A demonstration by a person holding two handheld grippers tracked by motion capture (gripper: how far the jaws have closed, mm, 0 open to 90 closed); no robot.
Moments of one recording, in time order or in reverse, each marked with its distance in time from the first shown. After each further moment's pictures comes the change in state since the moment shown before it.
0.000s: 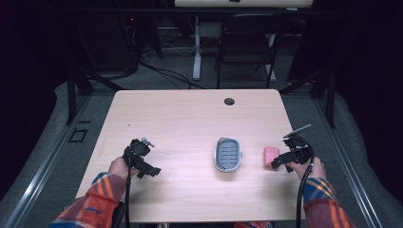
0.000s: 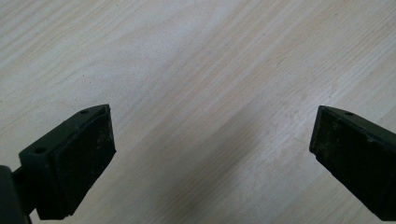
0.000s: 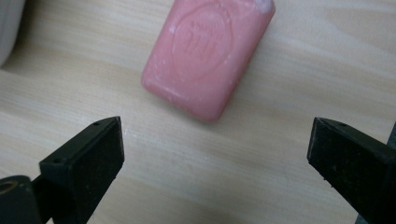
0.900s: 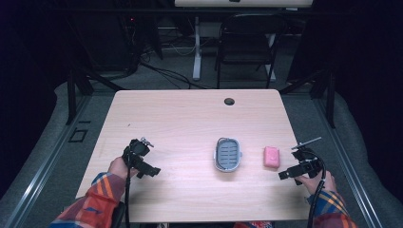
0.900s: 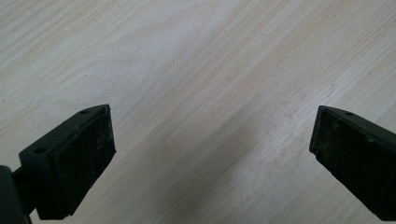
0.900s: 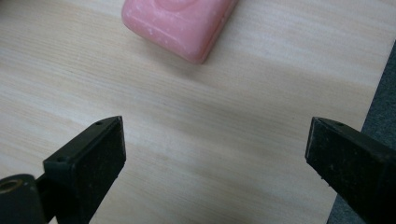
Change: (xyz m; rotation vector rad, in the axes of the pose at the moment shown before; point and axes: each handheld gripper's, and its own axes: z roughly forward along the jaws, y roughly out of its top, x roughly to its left) left arm 0.000 -0.001 -0.001 -0.006 -0.005 -0.004; right arm -0.011 -0.044 -0.002 -0.055 -0.019 -0.056
